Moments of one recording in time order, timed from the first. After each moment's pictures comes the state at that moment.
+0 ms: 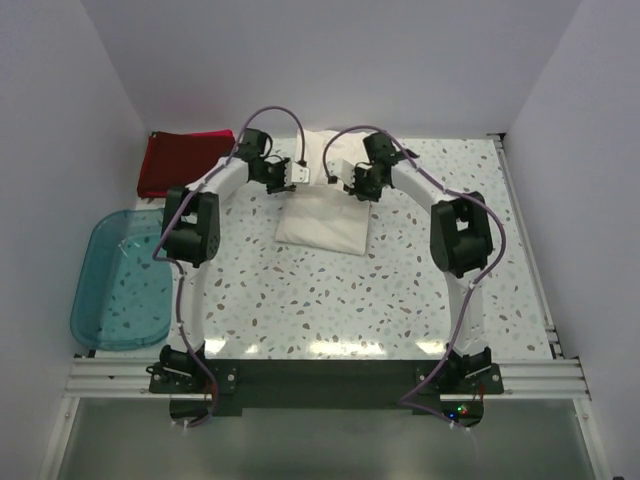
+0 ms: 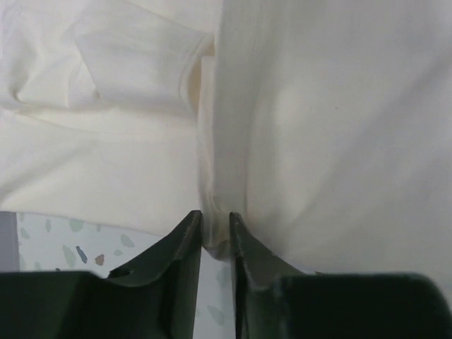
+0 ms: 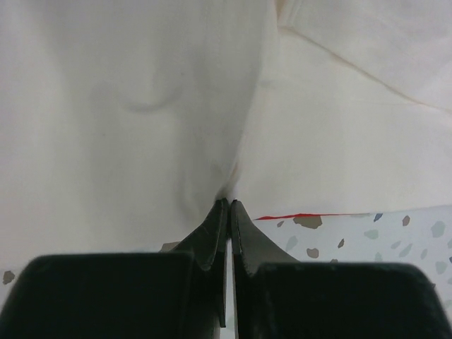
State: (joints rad) left arm -0.22 2.32 1.86 -0.55 0.72 1.33; right arm 0.35 2.21 1.83 -0.70 -0.30 -1.05
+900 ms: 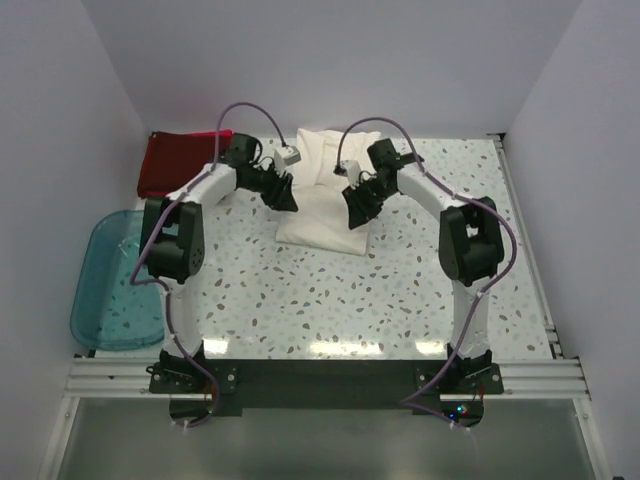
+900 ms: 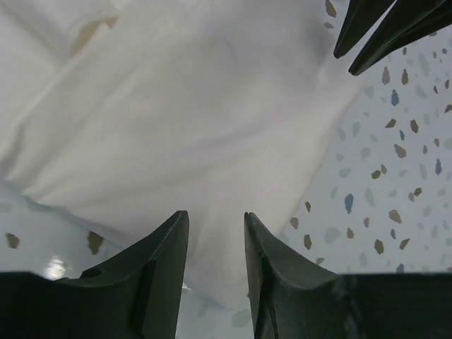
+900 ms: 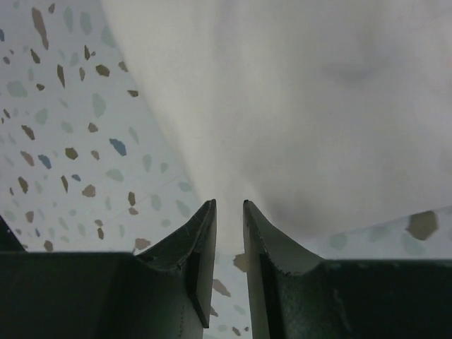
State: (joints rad) left arm -0.21 2.08 1.63 -0.55 0.82 0.49; right arm 0.35 2.10 1.75 -0.85 -0.54 -0.43
